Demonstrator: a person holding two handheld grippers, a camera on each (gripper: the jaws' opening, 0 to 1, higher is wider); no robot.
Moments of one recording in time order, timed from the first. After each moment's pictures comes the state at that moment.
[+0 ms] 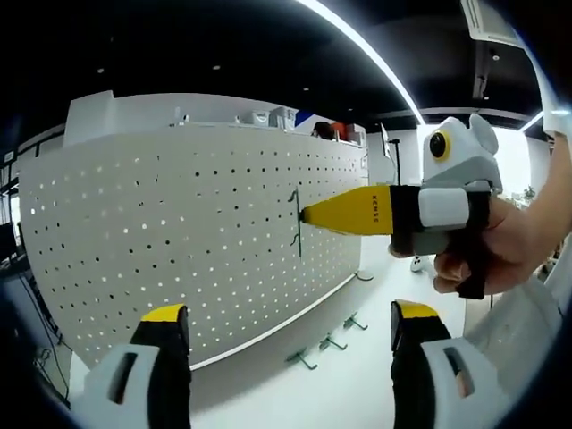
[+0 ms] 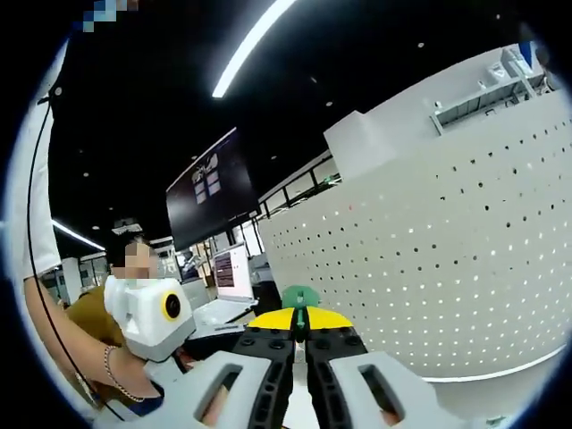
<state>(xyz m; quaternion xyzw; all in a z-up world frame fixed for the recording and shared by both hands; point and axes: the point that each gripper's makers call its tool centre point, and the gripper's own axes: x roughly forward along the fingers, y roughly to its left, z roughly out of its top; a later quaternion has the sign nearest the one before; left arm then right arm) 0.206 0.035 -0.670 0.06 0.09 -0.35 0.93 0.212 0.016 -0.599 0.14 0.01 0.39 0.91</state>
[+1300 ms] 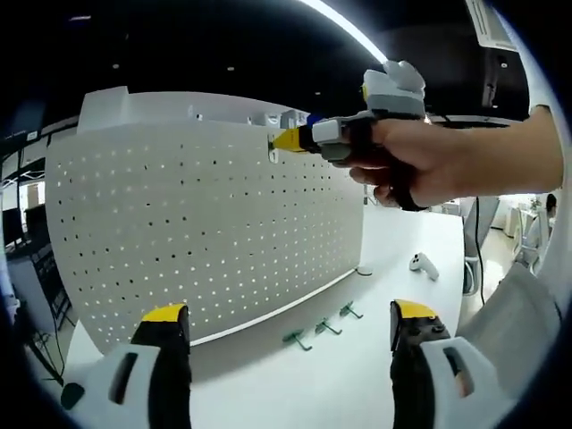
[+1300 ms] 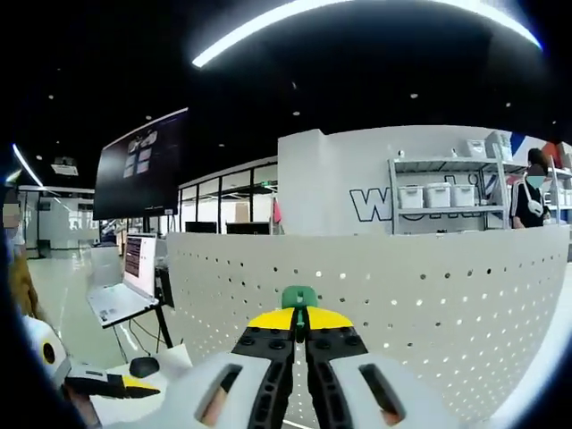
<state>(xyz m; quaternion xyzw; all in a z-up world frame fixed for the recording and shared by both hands) 0.172 0.056 -0.687 0.04 0.09 -0.33 0.94 0.306 -0.031 -0.545 0.01 -0.02 0.21 0.98</state>
